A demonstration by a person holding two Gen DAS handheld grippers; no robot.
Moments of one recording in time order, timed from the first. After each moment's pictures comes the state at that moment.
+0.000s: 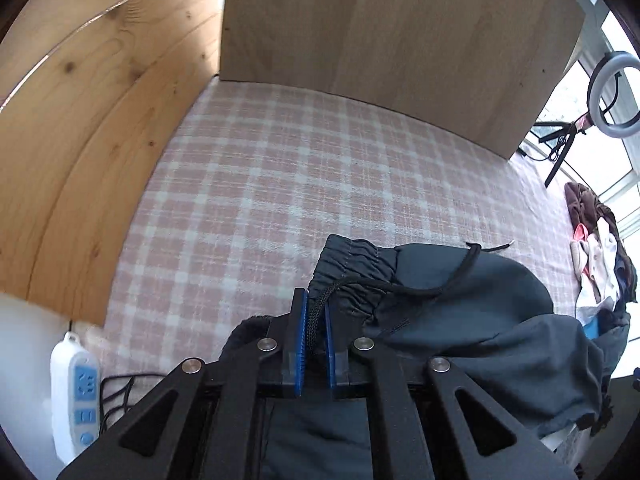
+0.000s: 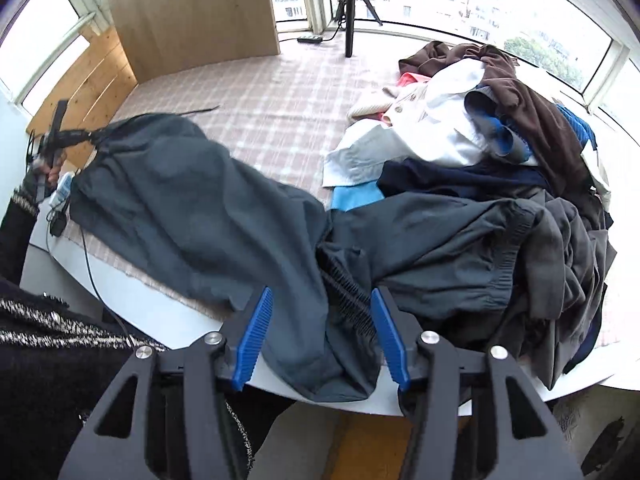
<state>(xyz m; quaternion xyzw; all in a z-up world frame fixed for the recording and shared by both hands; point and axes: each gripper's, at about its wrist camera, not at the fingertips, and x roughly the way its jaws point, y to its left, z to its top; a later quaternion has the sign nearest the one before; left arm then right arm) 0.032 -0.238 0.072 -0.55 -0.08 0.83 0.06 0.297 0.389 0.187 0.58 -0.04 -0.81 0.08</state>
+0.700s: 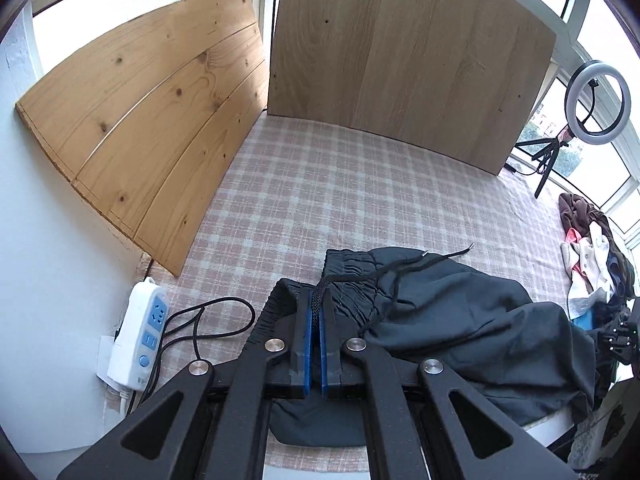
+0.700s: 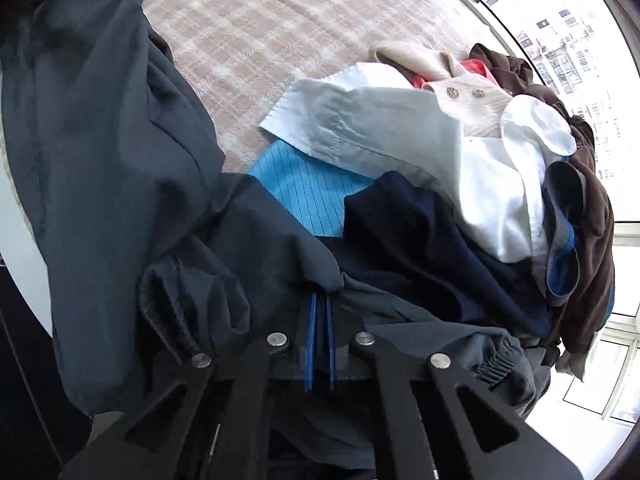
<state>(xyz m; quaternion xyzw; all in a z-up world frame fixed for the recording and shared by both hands) 0.117 -0.253 0.140 -0.50 -0.06 0.87 0.02 0.200 0.378 0.077 0.64 0.26 -0.72 0.09</state>
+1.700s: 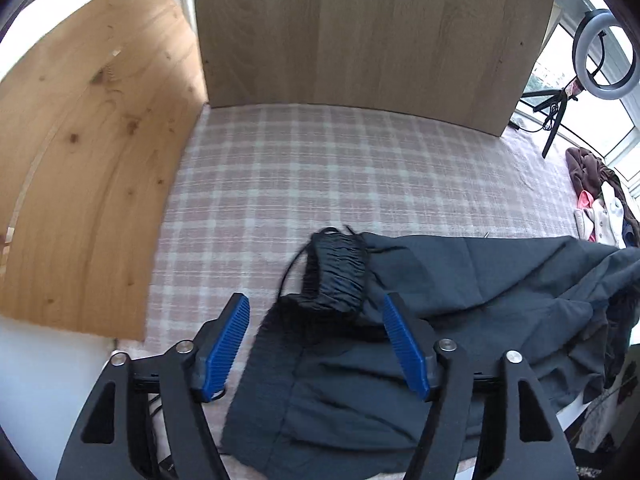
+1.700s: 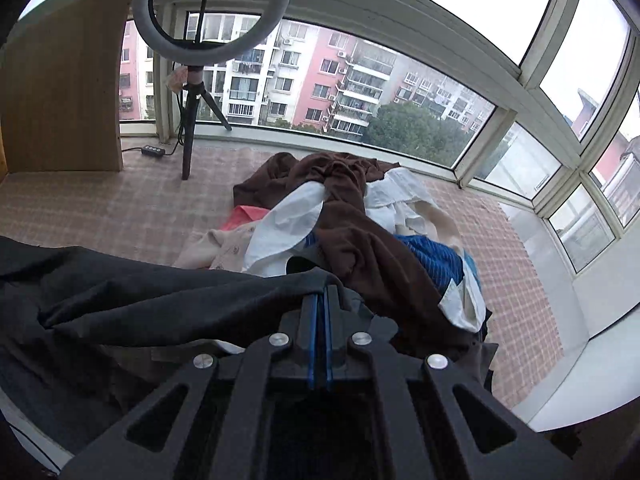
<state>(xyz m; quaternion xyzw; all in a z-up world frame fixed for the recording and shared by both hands) -0.004 -0.200 0.091 -0.58 0.00 0.81 0.07 0.190 0.466 0.206 0.46 0.04 -0.87 -0.18</state>
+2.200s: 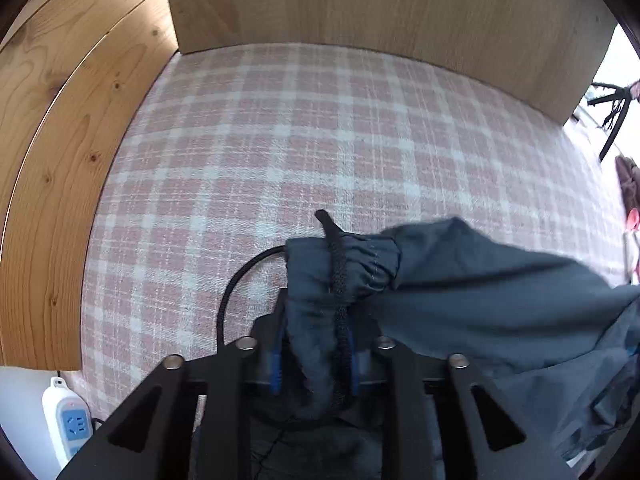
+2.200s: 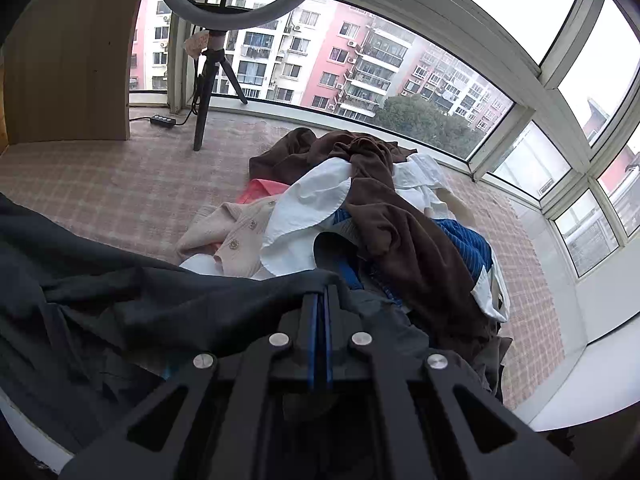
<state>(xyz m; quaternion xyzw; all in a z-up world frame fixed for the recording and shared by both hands) -0.059 -0.179 0.008 -0.61 -0.03 0.79 0.03 0.169 0.435 0.202 0.45 0.09 -0.87 -0.17</state>
